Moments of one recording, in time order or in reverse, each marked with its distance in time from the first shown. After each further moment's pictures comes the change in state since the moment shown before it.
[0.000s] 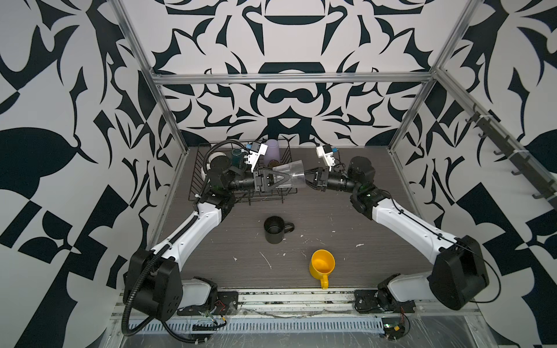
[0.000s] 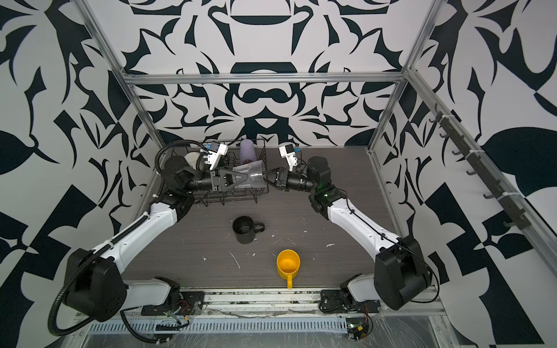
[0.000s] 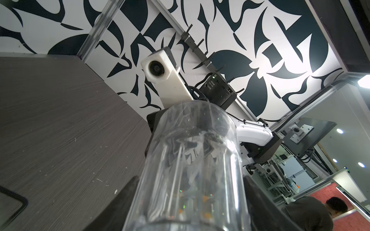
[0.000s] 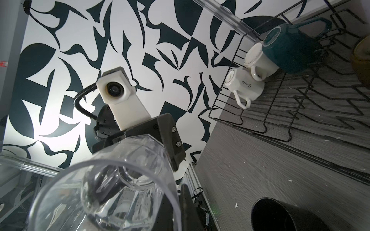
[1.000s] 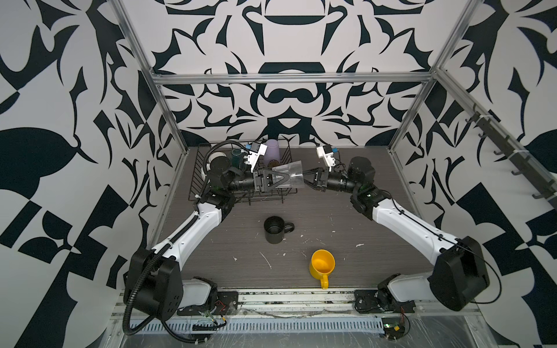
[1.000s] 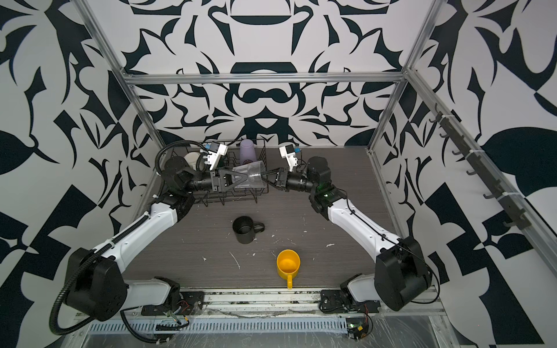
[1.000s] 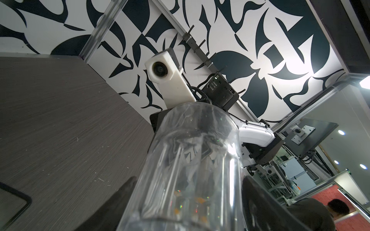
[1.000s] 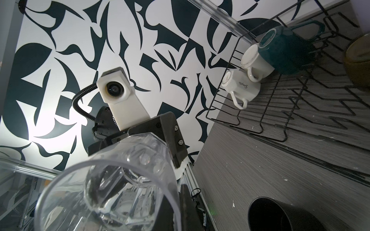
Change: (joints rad) left arm 0.018 0.003 -0.015 0.005 -0.011 0.012; right arm 0.000 -0.005 0.000 -0.033 0.026 -0.019
